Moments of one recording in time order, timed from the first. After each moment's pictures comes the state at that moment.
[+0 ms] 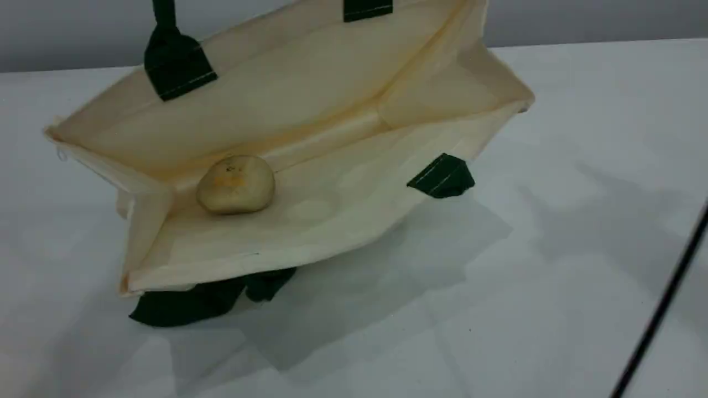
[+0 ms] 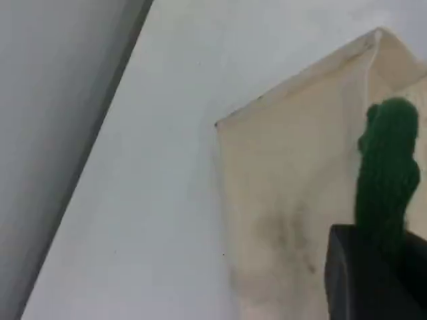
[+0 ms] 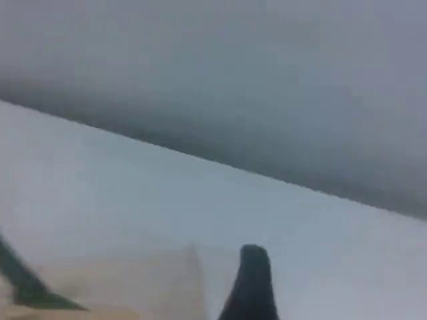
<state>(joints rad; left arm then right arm) -0.43 1.74 -1.93 -0.26 1.22 0.84 0.25 1.30 -1.04 0.39 0.33 -0.41</state>
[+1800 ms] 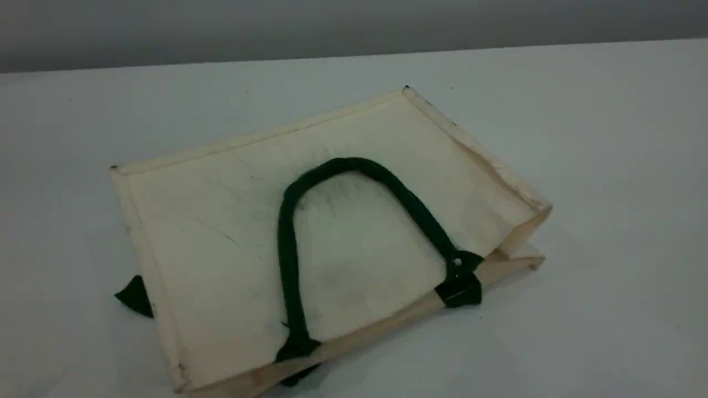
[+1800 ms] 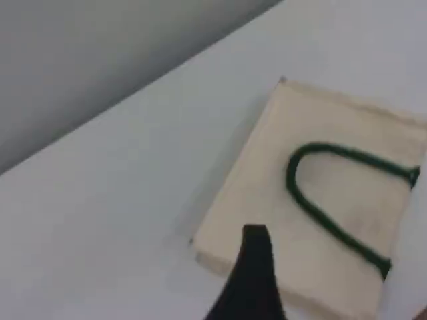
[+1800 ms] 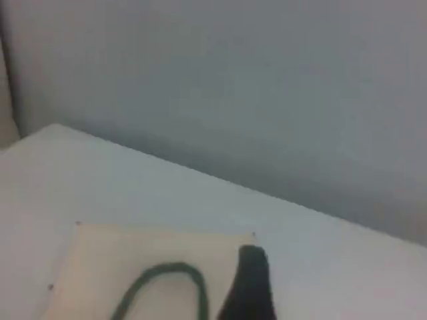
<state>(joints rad) -0.43 0.74 -1.28 -0.04 1.22 0.25 0.20 0.28 -1.03 0.34 1.12 -0.26</state>
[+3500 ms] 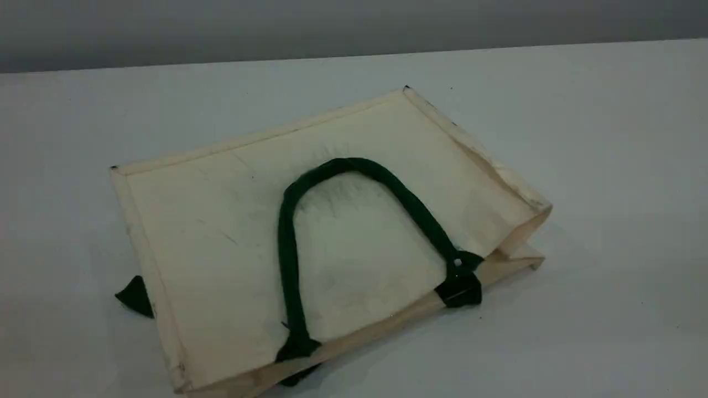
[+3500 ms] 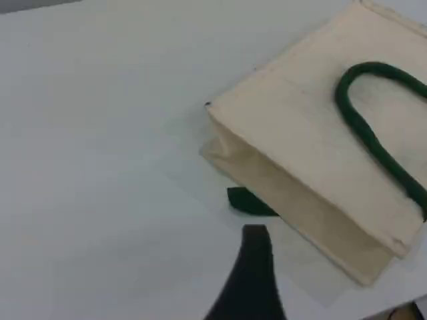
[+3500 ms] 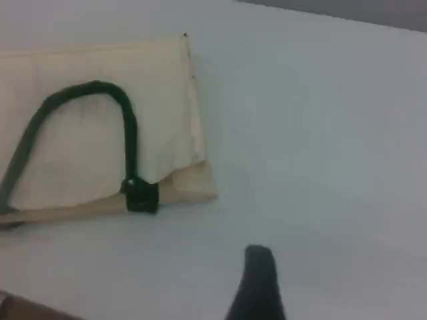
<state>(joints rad) -0.43 0.04 -0.51 0.10 1.09 -0.11 0.20 0.10 -0.52 0.14 1.10 -0.13</state>
